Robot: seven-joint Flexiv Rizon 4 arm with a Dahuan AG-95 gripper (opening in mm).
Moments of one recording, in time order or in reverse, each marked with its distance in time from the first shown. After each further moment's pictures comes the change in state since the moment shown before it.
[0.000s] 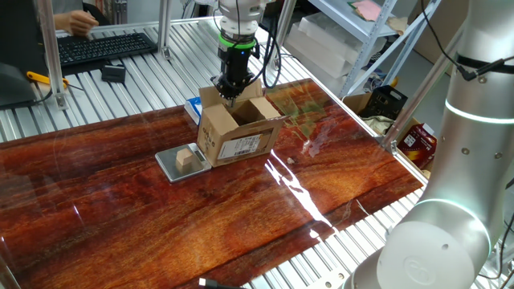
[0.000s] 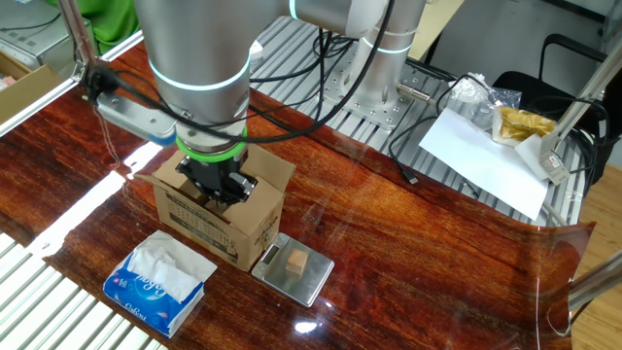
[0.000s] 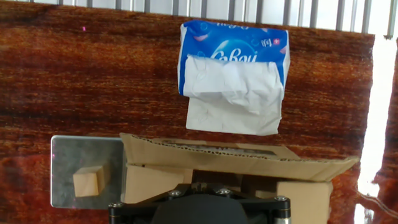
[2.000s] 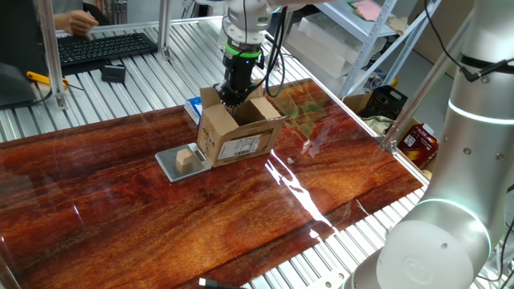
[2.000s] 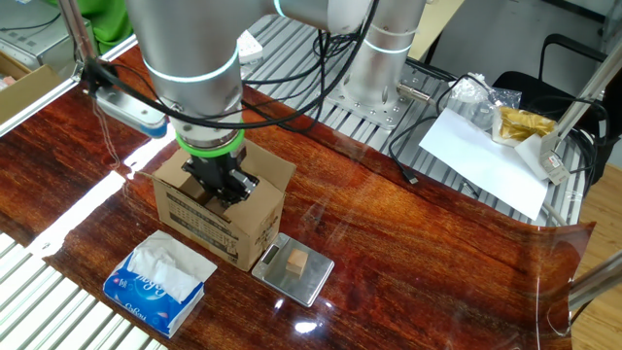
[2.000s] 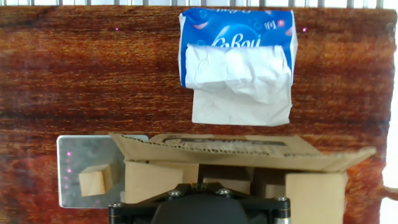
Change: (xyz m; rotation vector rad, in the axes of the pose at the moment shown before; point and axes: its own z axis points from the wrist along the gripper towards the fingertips) arm 0.002 0.001 0.014 -0.033 -0.001 0.013
